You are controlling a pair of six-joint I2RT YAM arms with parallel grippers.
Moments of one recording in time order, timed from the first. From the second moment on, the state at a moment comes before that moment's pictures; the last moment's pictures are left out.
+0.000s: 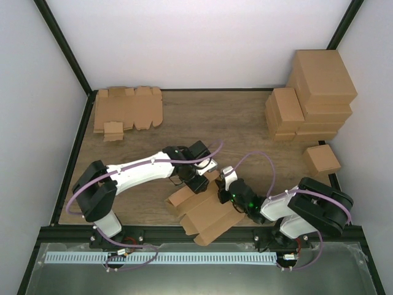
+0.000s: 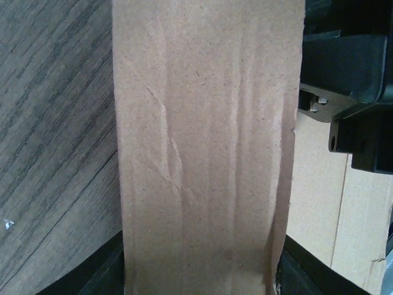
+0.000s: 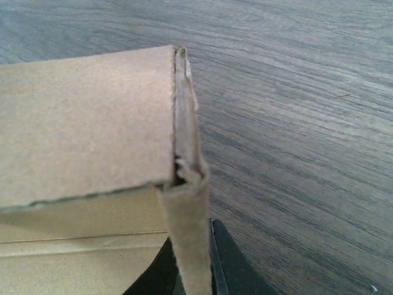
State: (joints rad) left arm -0.95 1.67 1.19 -0.78 0.20 -0.11; right arm 0.95 1.41 0.13 0.77 0.28 0.31
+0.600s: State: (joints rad) left arm -0.95 1.24 1.28 -0.77 0.04 -0.21; right arm 0.94 1.28 0.25 0.51 0.37 0.53
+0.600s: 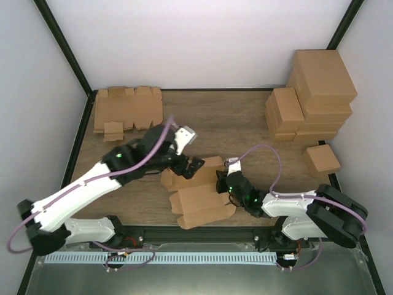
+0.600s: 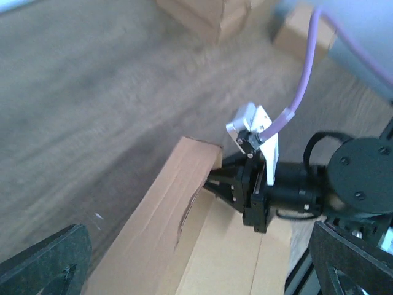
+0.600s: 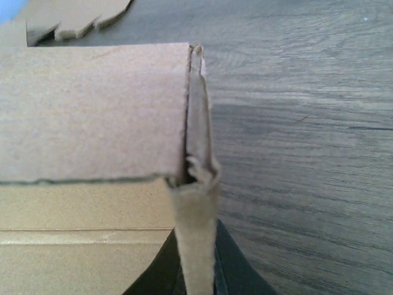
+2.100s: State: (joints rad) left arm -0.76 0.95 0.89 -0.62 0.08 -0.83; right arm 0.87 1.23 0.45 0.24 0.50 1.12
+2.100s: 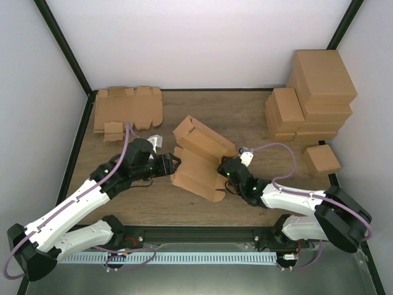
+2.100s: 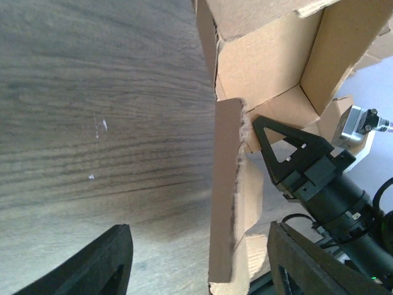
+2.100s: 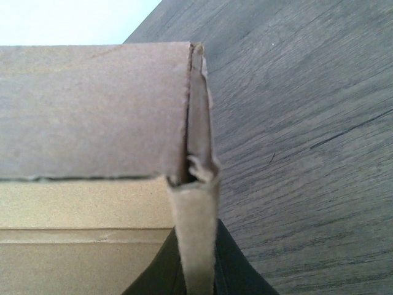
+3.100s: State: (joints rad) left arm -0.75 1.18 1.14 -0.83 0.02 -0.39; right arm 0.89 1.13 0.31 0.30 0.02 0.94
